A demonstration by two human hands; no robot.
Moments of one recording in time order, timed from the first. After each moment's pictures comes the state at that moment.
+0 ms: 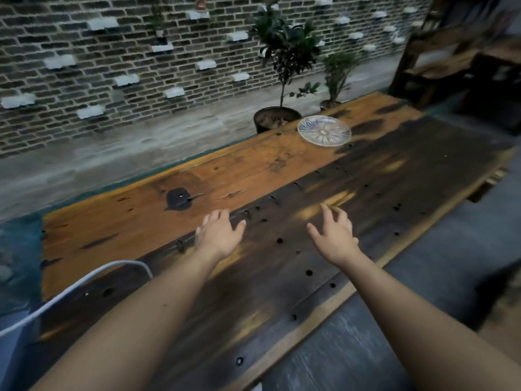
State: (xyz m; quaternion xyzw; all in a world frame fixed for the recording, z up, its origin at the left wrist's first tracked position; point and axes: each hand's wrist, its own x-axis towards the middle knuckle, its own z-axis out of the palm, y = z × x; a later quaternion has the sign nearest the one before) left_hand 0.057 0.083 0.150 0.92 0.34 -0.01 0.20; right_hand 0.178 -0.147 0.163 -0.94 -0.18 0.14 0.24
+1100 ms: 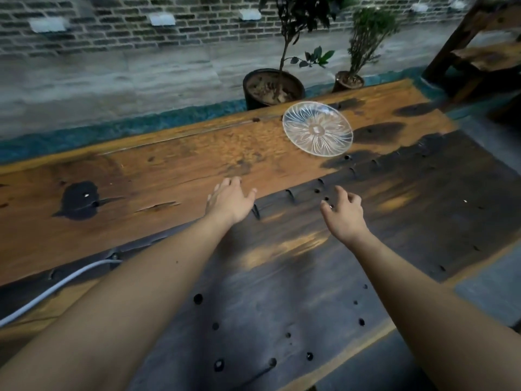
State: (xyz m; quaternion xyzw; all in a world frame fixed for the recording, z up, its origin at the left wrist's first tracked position) left_hand 0.434 0.084 0.088 0.87 0.39 -0.03 0.28; right_hand 0.564 -0.133 0.117 -0.94 -0.16 0.19 0.23
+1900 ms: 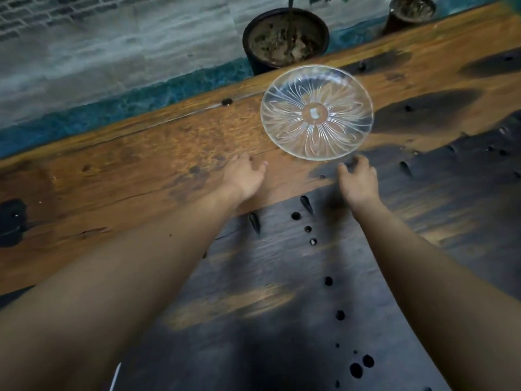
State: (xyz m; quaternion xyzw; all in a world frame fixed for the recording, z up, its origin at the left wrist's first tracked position) left_hand 0.710 0.087 0.018 0.81 0.49 -0.07 0.32; right_hand 0.855 -0.084 0.009 -0.89 -0.08 0.26 0.37
